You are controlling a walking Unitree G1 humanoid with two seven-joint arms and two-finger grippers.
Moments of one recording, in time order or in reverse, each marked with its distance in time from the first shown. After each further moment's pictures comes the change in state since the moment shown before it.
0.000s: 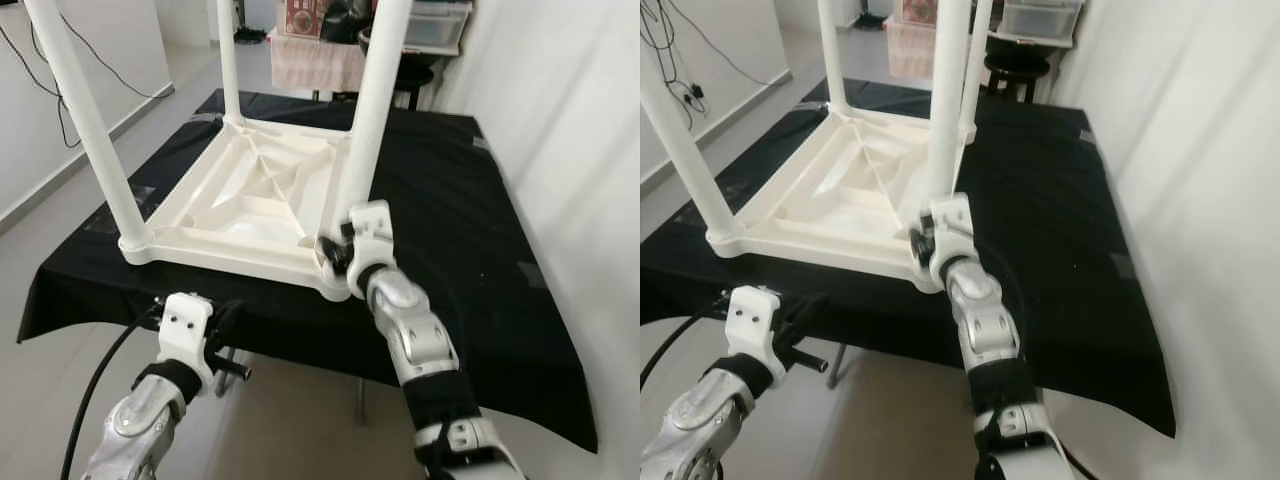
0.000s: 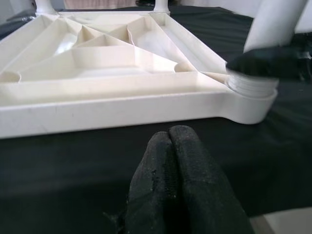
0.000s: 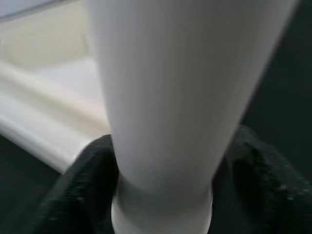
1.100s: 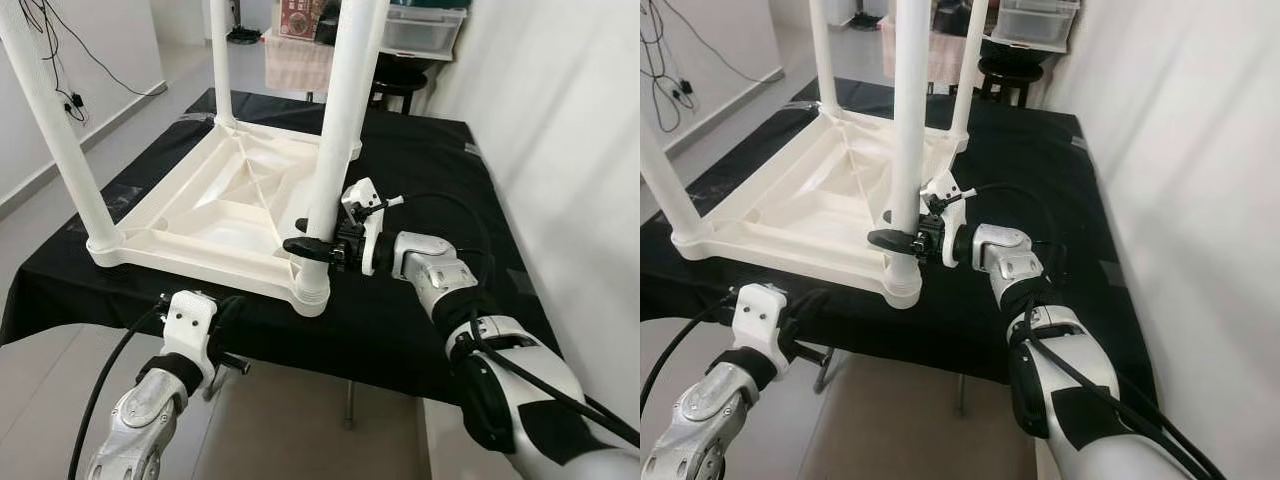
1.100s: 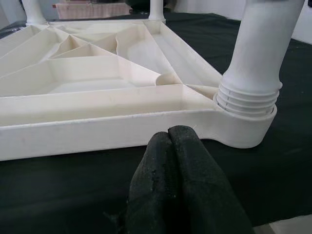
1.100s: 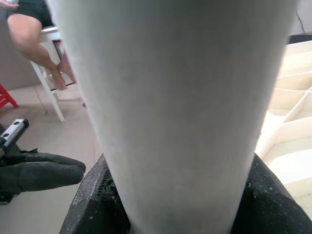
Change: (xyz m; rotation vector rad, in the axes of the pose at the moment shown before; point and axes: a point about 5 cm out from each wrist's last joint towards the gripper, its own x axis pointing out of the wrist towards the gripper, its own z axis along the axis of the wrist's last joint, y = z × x) left arm 0.015 -0.001 -0.011 0.024 -0.015 -0.038; right arm 0.018 -0.029 0.049 -0.067 -0.110 0.742
